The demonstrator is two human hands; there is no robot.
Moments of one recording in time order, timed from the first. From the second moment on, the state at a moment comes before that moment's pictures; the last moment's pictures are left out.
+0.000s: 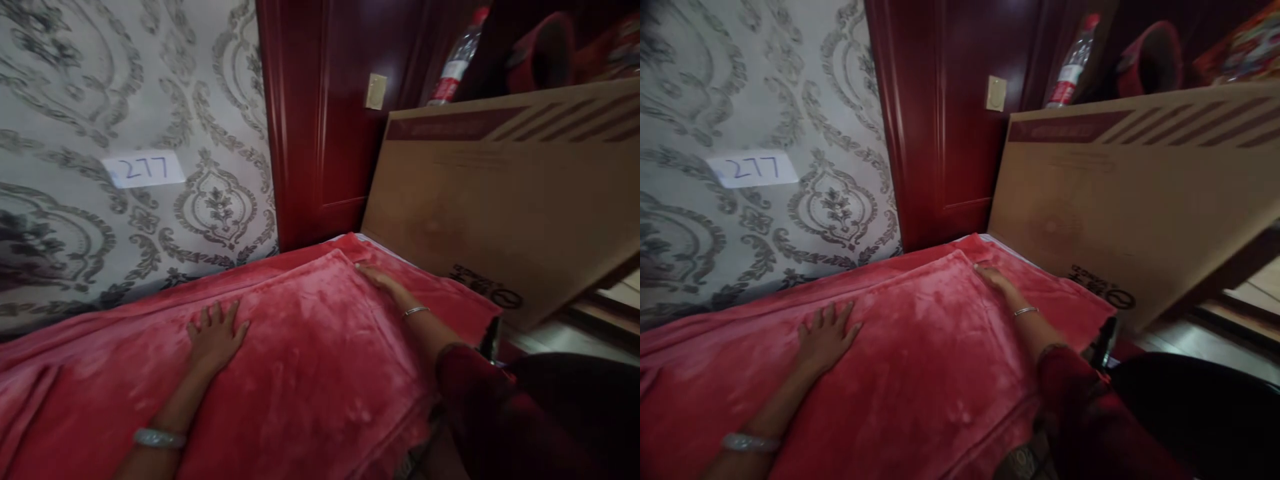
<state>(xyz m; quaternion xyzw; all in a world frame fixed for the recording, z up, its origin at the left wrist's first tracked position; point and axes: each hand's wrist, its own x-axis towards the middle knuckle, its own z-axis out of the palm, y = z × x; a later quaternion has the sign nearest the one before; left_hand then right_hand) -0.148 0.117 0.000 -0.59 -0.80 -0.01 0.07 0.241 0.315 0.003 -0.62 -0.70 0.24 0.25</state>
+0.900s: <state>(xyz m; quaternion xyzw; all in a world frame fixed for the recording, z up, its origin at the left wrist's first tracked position) -0.038 0.052 0.022 -0.87 -0.47 -0.12 -0.08 0.326 0.167 0.008 -0.72 -0.67 0.17 0.09</state>
